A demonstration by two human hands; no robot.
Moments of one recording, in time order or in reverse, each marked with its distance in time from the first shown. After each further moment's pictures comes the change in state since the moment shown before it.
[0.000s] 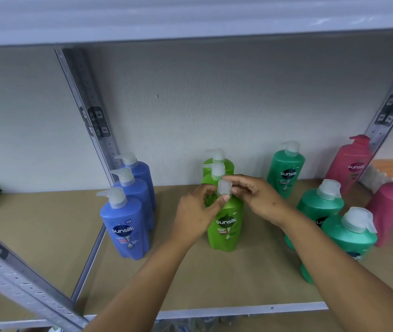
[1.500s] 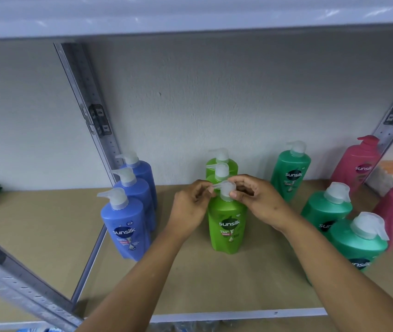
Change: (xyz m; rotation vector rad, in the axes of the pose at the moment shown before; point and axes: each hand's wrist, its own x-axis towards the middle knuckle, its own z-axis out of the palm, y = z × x) left_hand 0.016 -0.020 -0.009 -0.223 -0.033 -0.046; right_hand 0.003 0.003 0.007 0.022 0.060 -0.012
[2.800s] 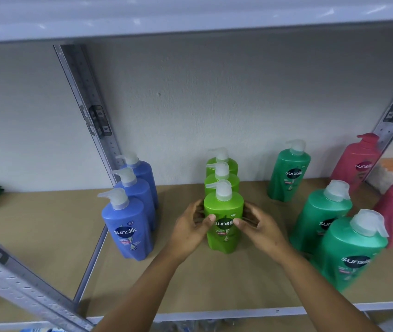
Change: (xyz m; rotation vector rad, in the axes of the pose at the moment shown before) left_hand -0.036 -0.039 0.006 -0.093 -0.120 -0.106; right_hand -0.040 0.065 0.025 0.122 0.143 0.126
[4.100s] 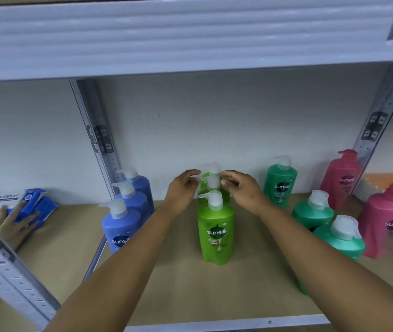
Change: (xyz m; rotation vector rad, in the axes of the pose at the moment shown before) left_hand 0.080 0.066 -0.023 0.199 0.094 -0.005; right_hand 0.067 -0.085 -0.014 -0.376 -0.009 -0.112
